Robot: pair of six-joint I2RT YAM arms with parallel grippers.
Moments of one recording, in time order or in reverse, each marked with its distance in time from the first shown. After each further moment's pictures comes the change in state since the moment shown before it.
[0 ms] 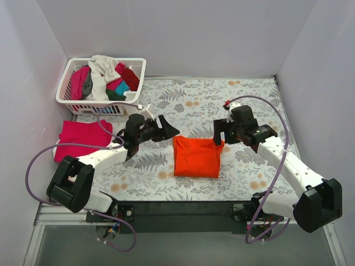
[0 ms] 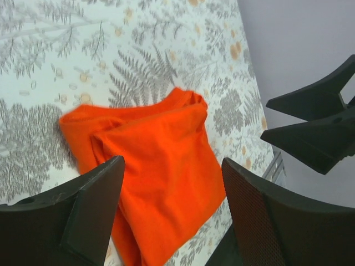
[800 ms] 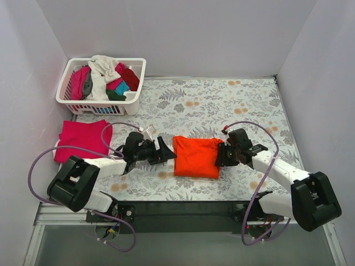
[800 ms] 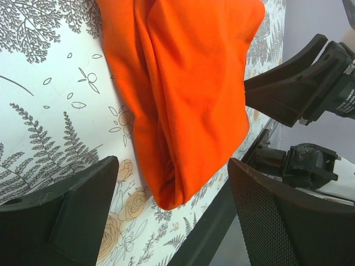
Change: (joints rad) left arm -0.002 -0.002 -0.294 0.067 0.174 -0.089; right arm 0.001 -0.023 -0.443 0.241 -0.172 0.142
